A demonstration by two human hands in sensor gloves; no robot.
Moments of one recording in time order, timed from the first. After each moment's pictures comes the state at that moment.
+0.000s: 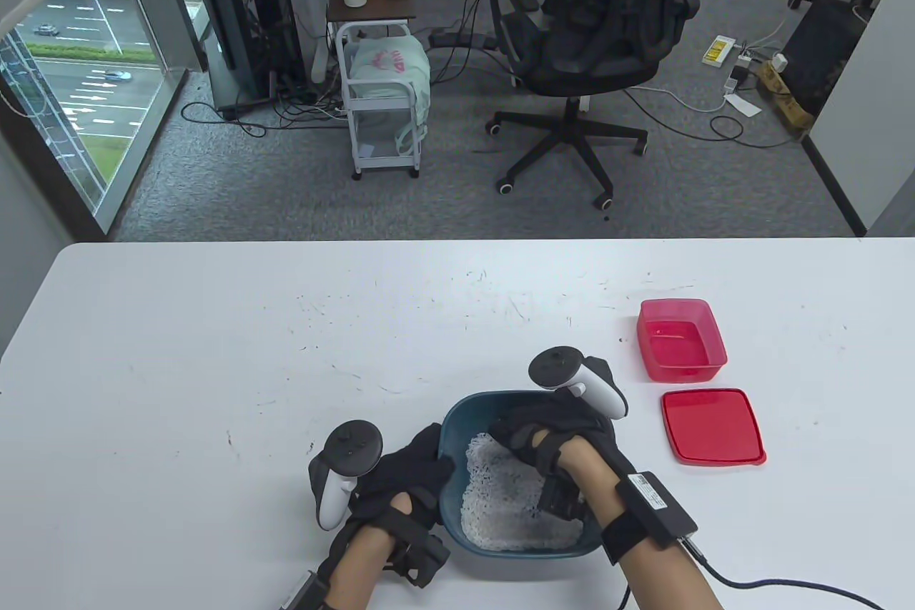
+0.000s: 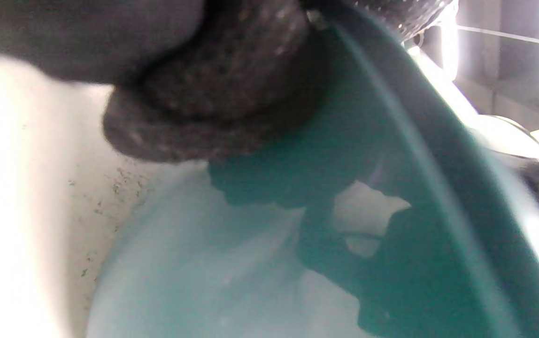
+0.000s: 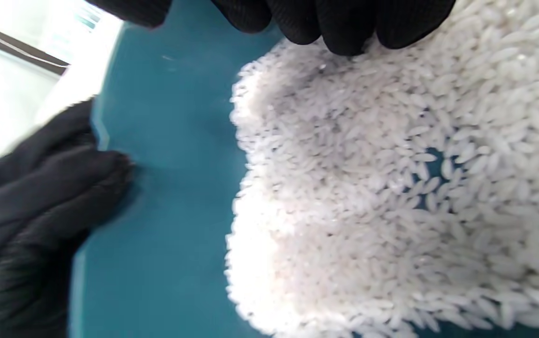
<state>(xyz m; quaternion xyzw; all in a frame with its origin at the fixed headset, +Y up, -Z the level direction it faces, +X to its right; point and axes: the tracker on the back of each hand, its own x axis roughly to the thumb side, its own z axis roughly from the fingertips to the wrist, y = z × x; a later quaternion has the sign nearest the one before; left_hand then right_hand) -0.137 -0.785 -0.327 -0.15 -0.06 0.54 0.82 0.111 -0.737 -0.390 0.07 0.40 0.84 0.36</state>
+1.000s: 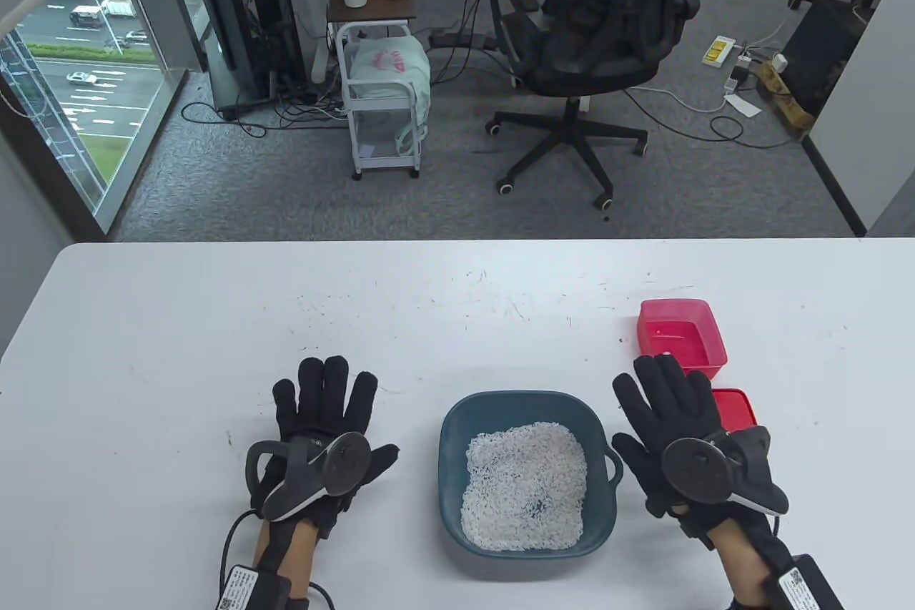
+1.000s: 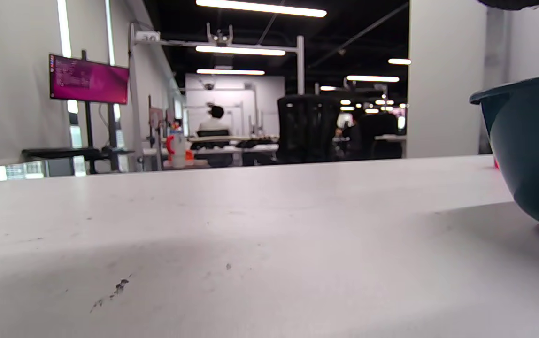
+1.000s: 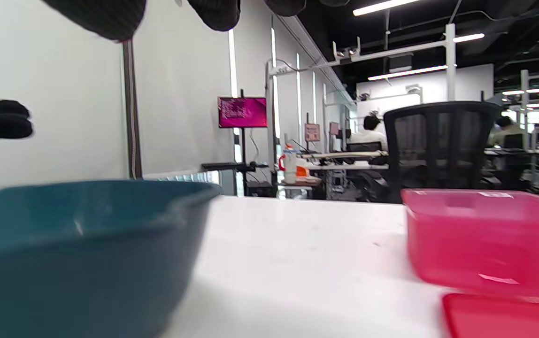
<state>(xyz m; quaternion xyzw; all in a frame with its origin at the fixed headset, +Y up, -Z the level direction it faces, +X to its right) -0.196 -0.725 -0.324 0.07 -0.12 0.00 0.99 0.247 -0.686 -0.308 0.20 -0.10 0.97 0.07</state>
